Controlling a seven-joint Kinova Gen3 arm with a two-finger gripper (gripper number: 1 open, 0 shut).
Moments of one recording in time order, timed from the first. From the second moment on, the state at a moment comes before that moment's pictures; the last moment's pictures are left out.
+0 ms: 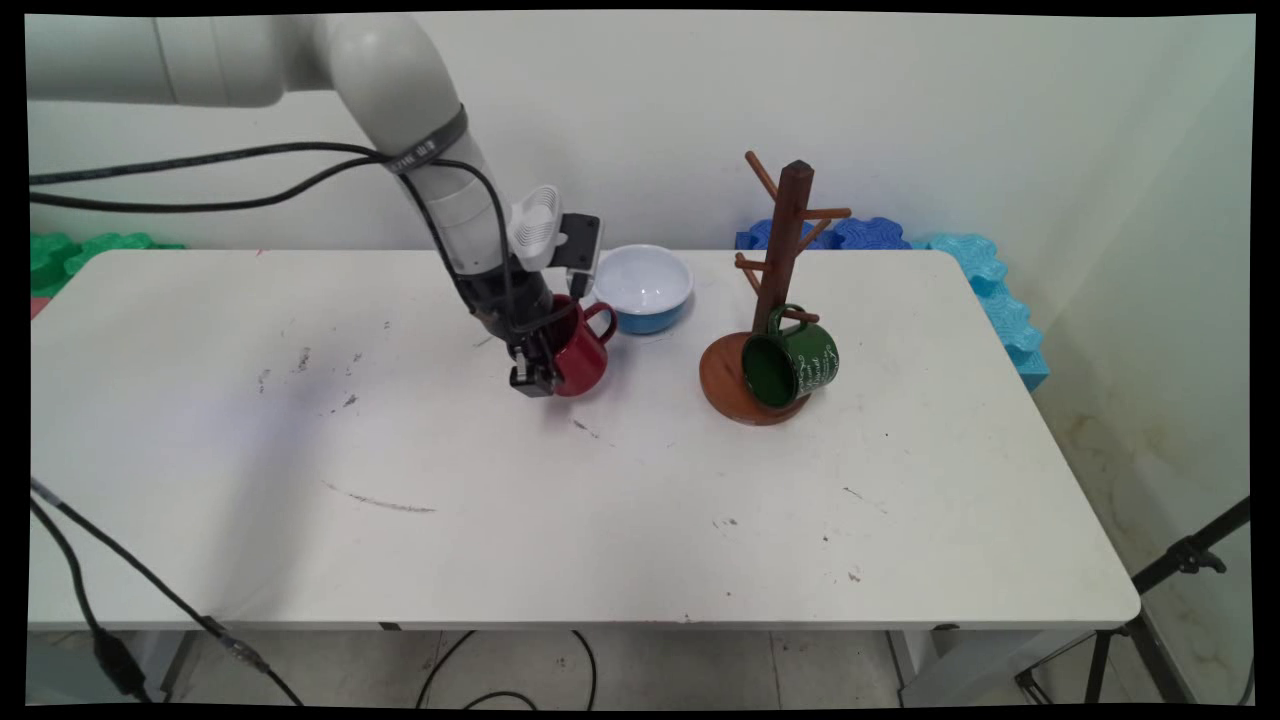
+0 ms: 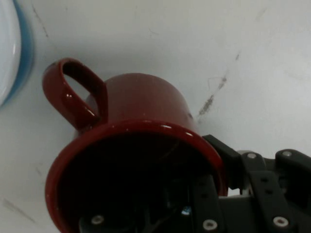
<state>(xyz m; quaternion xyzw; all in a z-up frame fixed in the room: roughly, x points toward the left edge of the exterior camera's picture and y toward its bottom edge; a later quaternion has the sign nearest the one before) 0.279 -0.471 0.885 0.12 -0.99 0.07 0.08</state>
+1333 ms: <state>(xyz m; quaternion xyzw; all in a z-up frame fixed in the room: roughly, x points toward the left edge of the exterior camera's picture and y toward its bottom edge) 0.266 -0.494 0.862 0.14 -0.99 0.04 0.08</state>
